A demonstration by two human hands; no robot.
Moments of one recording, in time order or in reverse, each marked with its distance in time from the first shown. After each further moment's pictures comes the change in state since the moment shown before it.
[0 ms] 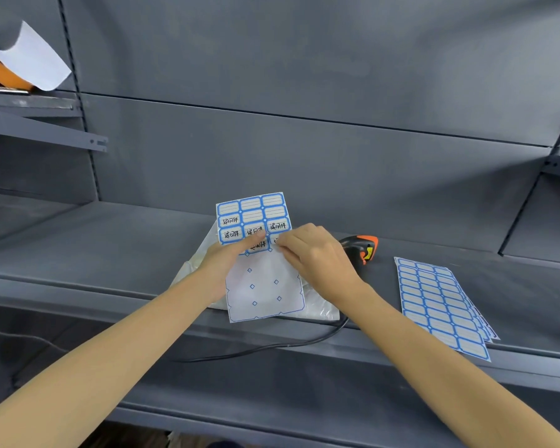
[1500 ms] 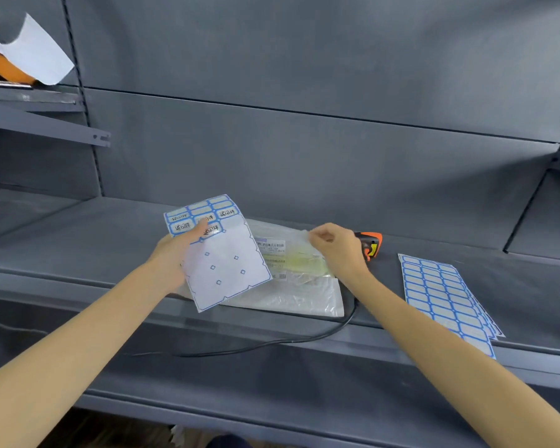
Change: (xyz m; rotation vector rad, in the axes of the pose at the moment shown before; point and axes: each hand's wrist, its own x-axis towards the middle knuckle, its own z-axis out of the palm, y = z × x) left_hand -0.011 0.027 -0.060 -0.024 0.261 -0.028; right_hand -0.008 0.039 0.027 0.618 -0.097 0.958
